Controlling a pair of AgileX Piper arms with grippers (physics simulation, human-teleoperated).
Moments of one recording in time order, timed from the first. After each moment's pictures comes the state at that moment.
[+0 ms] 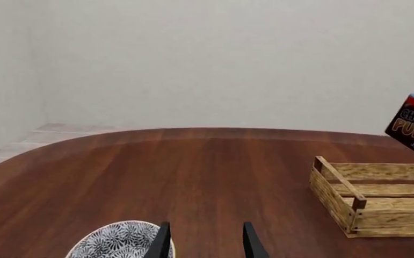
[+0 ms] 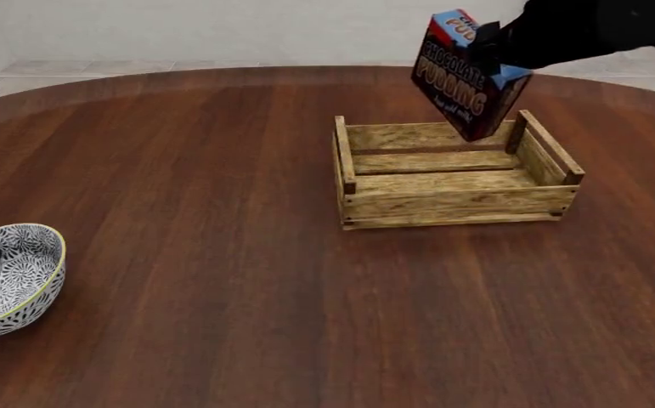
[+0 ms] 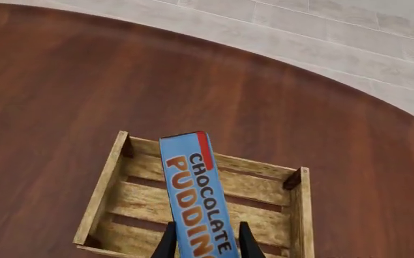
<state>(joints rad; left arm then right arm) 0.03 0.00 -0.07 0.00 -0.04 0.17 1.60 -1.43 0.42 -0.12</state>
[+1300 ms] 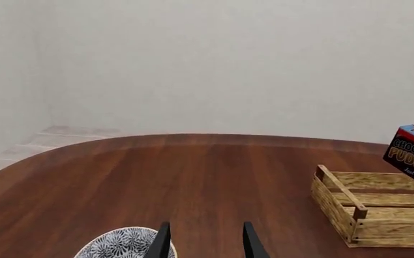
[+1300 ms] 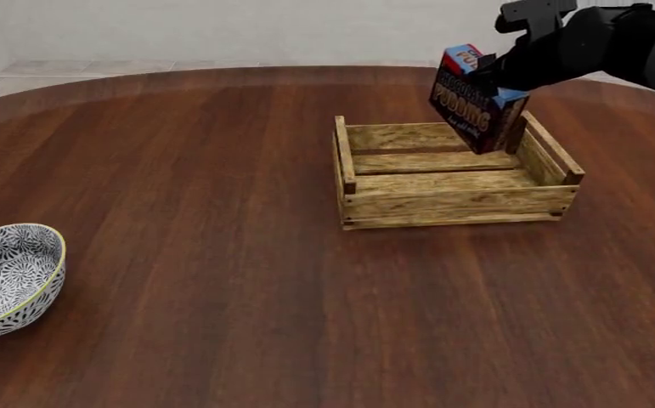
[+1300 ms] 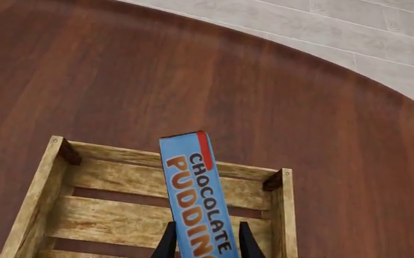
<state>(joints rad) 0.04 0.00 -0.12 0.03 -0.04 0.07 1.86 -1.59 0.39 -0.16</state>
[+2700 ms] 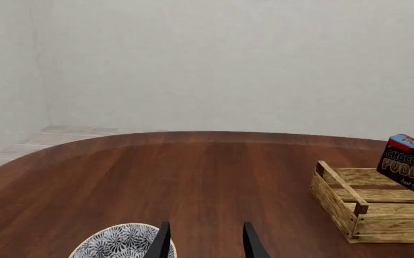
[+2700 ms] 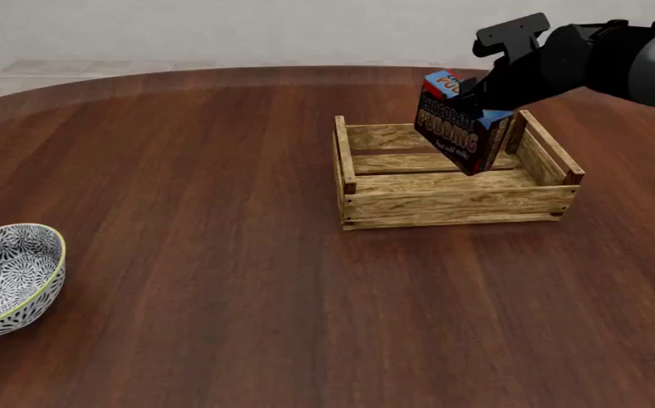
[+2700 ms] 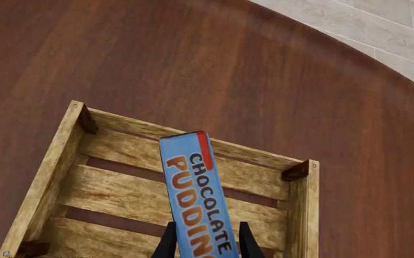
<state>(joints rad) 0.04 0.00 -0.08 -0.01 -0.04 0.12 1.86 -1.52 0.41 -0.22</state>
